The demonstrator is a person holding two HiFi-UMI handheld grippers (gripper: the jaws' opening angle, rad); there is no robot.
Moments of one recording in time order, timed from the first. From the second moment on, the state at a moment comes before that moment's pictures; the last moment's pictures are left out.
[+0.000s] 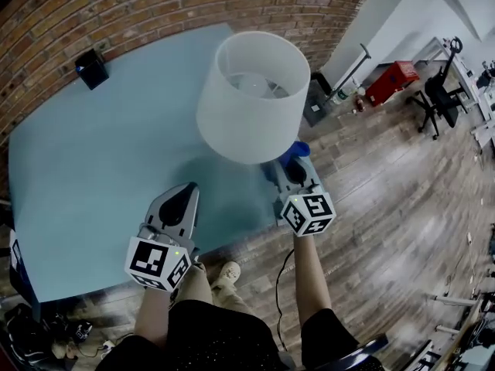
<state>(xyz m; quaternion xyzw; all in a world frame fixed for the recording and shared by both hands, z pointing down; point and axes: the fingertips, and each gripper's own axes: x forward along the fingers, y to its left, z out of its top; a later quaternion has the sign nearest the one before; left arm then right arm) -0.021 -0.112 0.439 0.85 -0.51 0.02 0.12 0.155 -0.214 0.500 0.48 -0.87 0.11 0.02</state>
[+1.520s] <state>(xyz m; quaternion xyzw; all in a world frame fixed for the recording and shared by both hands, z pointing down) -0.001 -0.184 0.466 0.85 -0.51 0.02 0.13 0.136 -0.276 0.585 0.31 -0.91 0.22 0.17</state>
